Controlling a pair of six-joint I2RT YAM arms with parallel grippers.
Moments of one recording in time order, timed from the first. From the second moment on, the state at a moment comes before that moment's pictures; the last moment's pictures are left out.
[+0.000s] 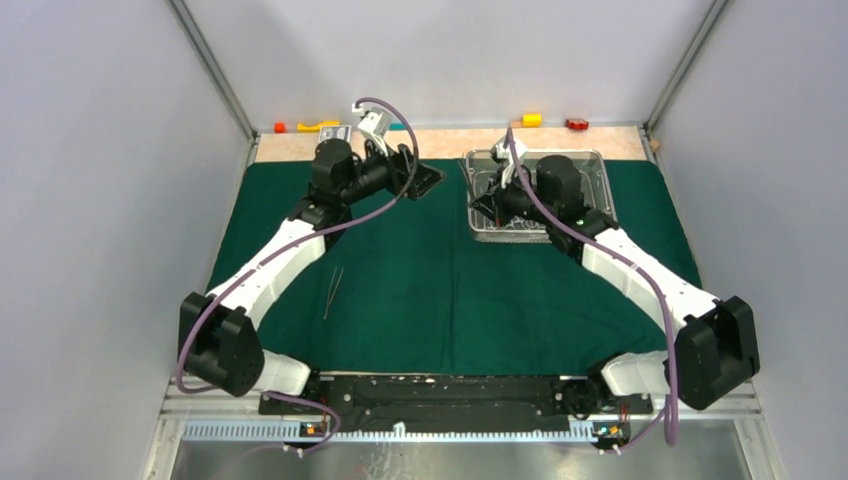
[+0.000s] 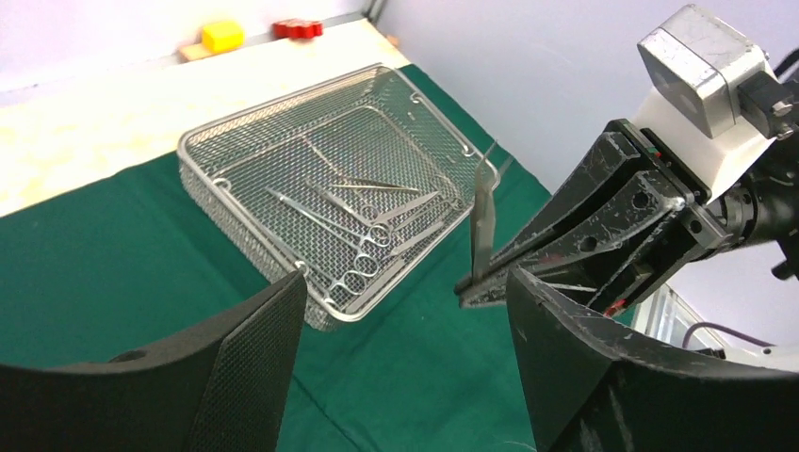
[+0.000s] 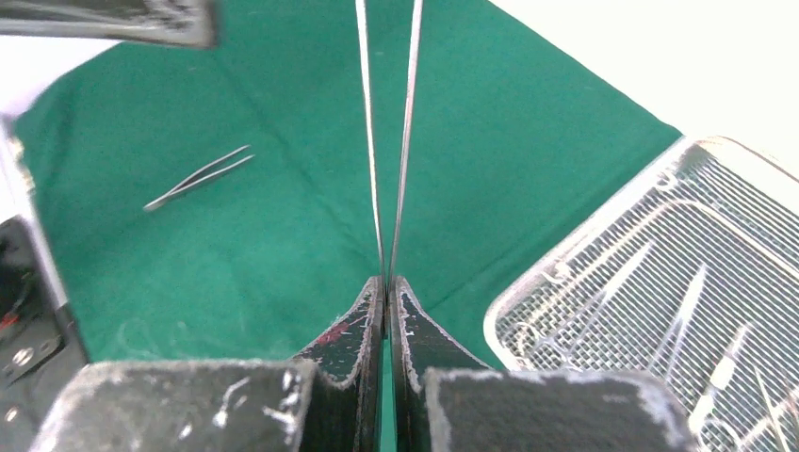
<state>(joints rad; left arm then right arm) -0.41 1.41 1.12 0.24 0.58 -0.43 0.50 1.31 1.02 -0.03 -0.49 0.01</state>
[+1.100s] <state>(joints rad) -0.48 1.62 1.41 -0.09 0.37 -0.51 0.69 1.45 1.09 -0.08 0.10 0.08</state>
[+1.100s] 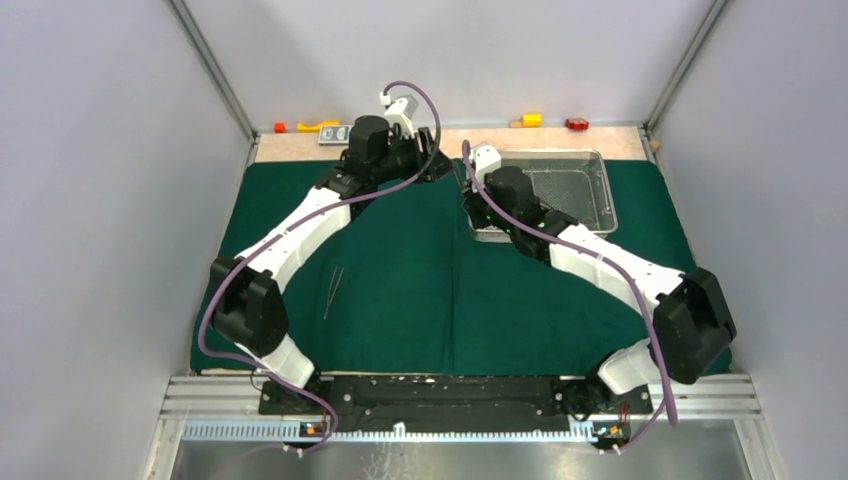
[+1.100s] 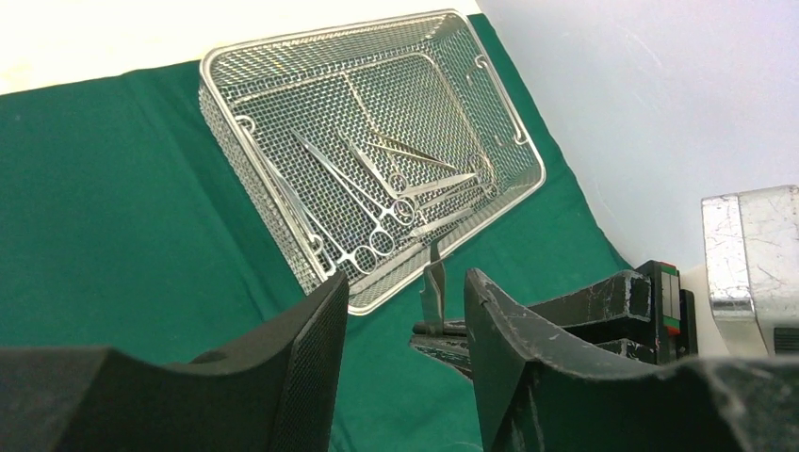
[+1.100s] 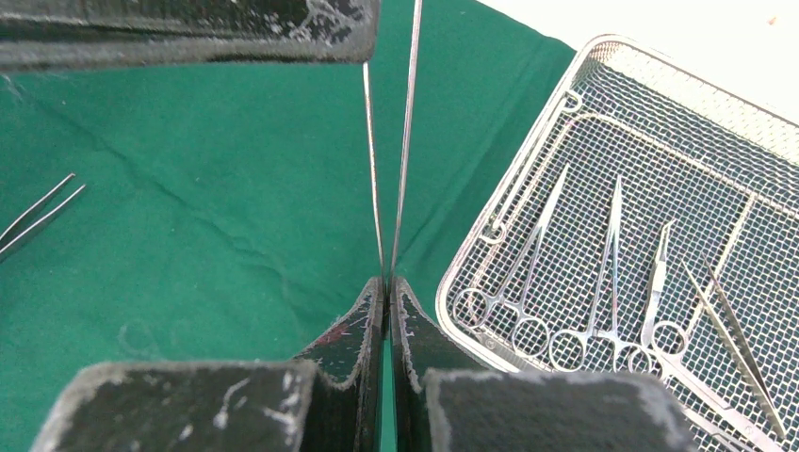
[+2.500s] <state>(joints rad) -0.48 1.65 1.39 0.00 0.50 -0.47 0.69 1.45 1.10 -0.08 0.06 0.03</state>
